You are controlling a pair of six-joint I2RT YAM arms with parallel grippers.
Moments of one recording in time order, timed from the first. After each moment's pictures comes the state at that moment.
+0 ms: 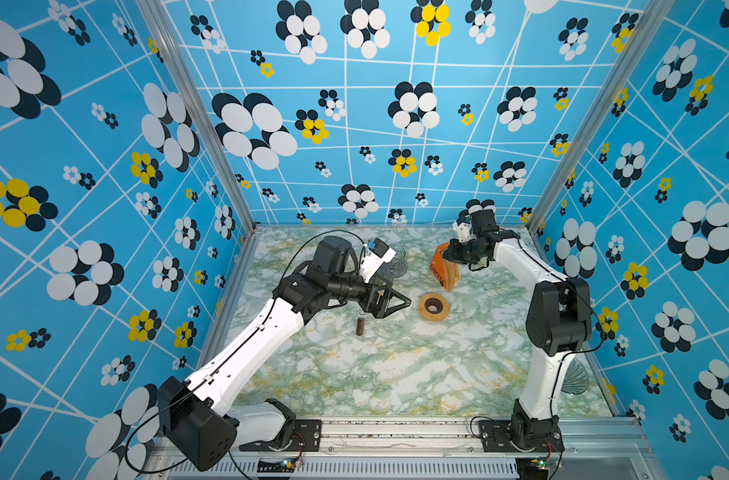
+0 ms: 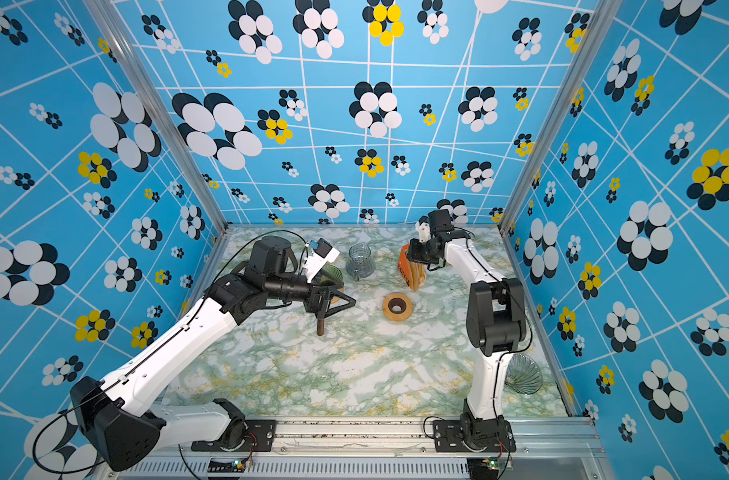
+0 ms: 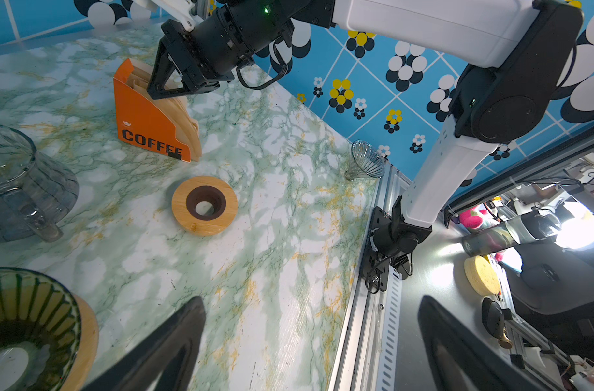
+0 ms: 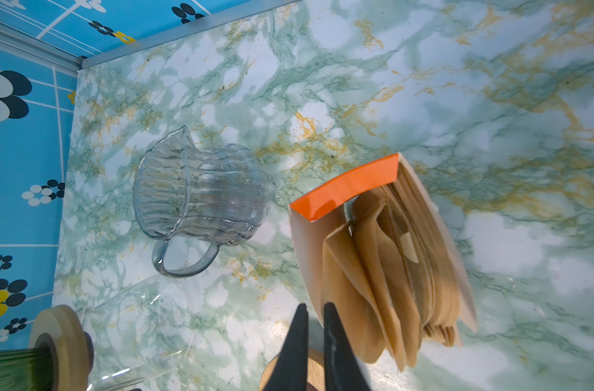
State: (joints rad) left arm -0.57 1.29 1.25 -0.53 0.76 -0.13; right arm 0.15 2.00 1.66 -0.63 -0.35 0.22
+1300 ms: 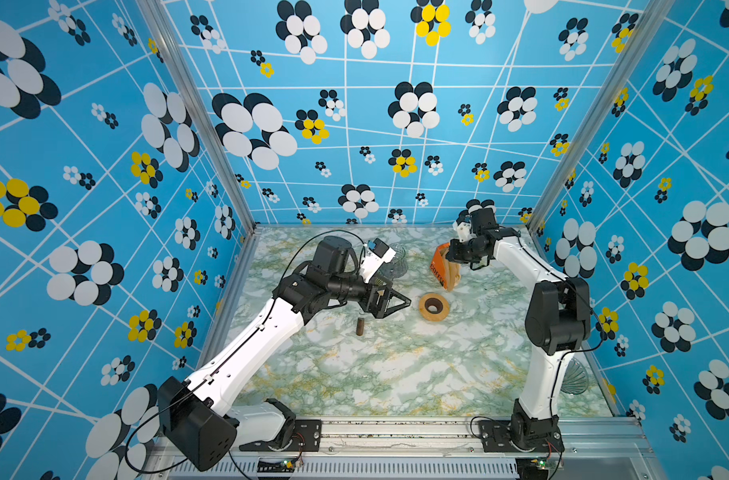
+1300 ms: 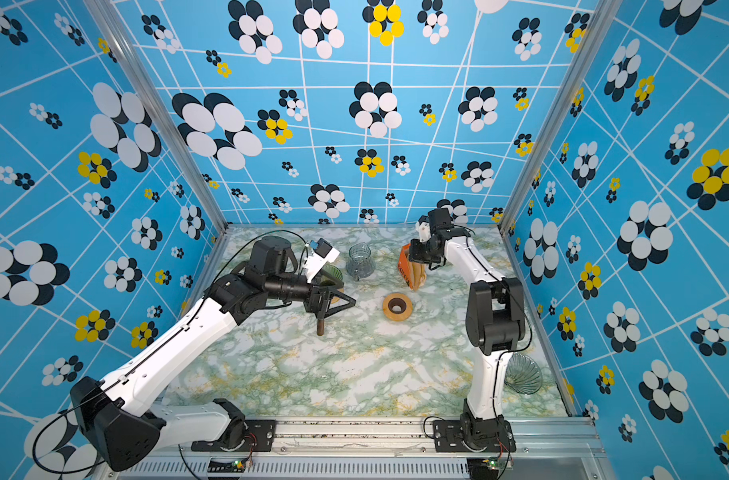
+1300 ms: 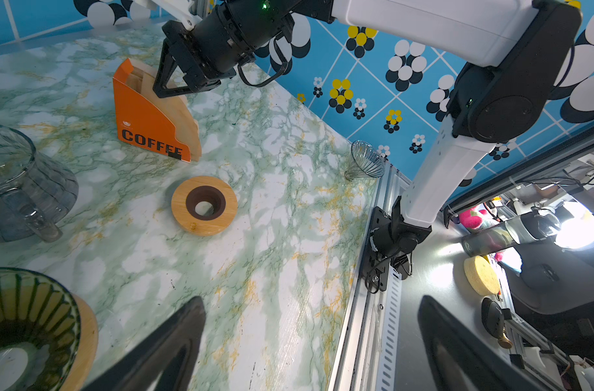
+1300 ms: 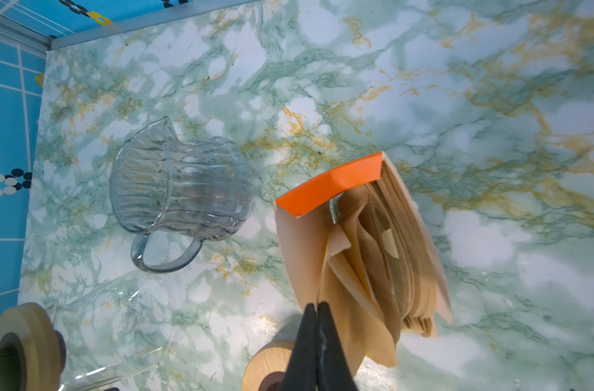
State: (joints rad) left arm -0.57 1.29 1.25 -0.53 0.76 -0.13; right arm 0.15 1.98 1.69 -0.69 -0.30 0.17
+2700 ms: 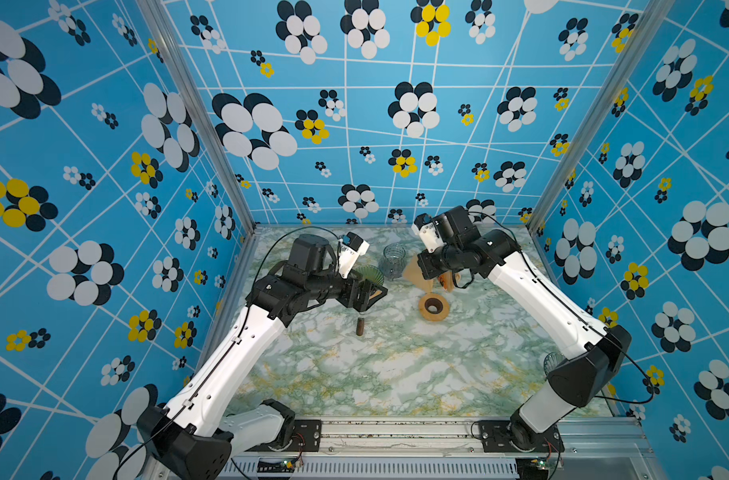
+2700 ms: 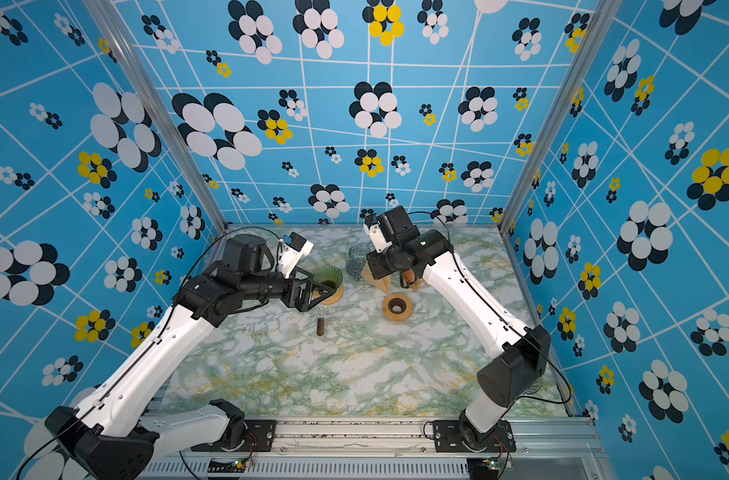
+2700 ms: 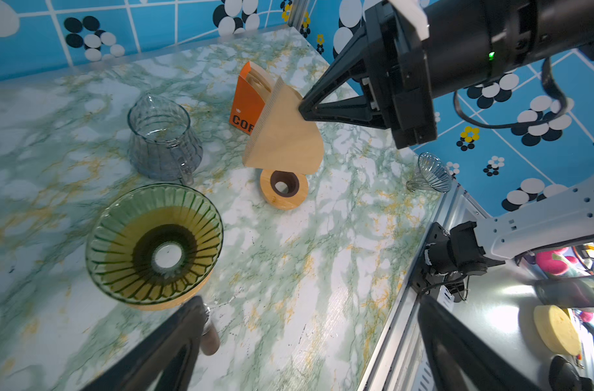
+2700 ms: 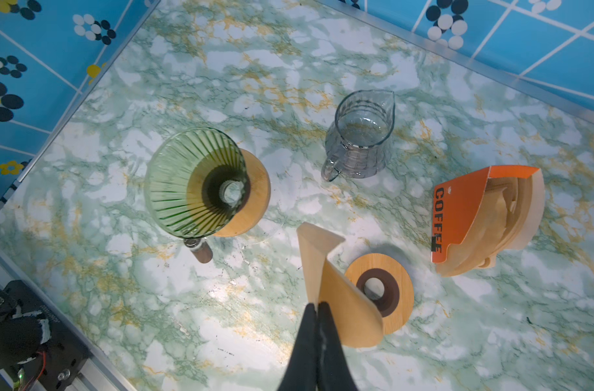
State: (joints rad) left arm -0.46 1.16 1.30 -0.75 0.51 -0.08; right arm 0.63 1.67 1.82 -1.02 -0.02 0.06
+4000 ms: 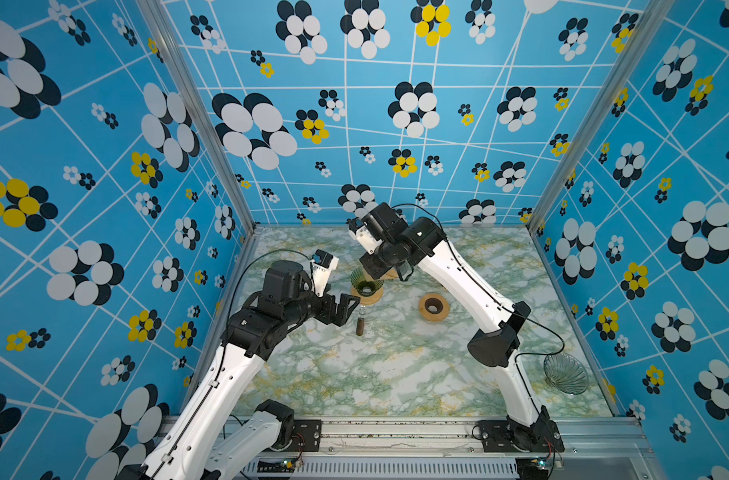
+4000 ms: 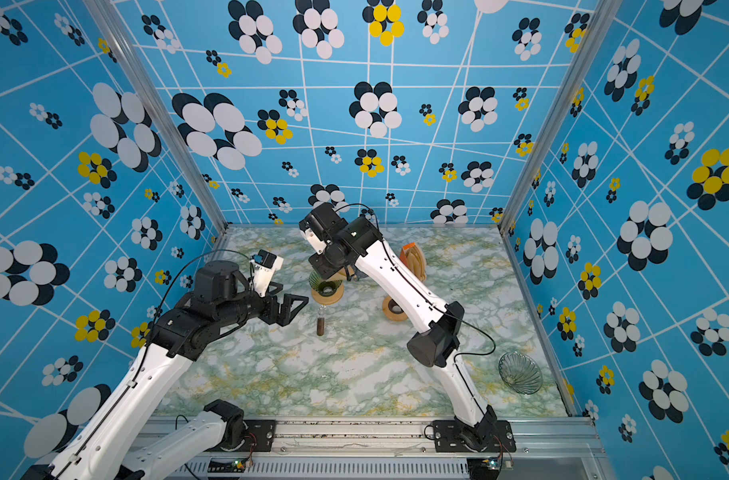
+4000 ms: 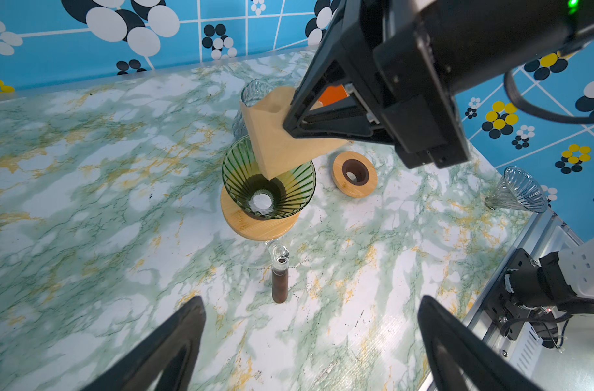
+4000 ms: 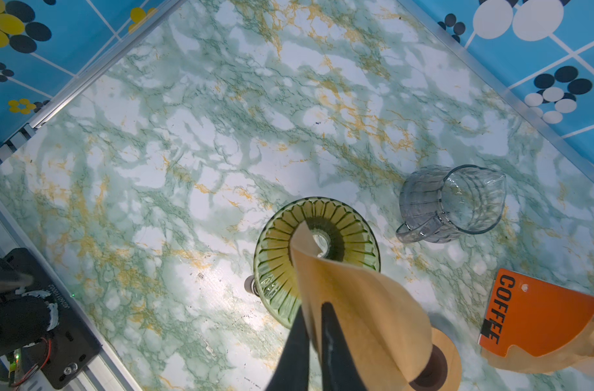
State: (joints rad) left arm -0.36 0.94 1.07 -0.71 0.37 -0.09; right arm 0.84 2.23 2.60 -1.35 0.04 0.01
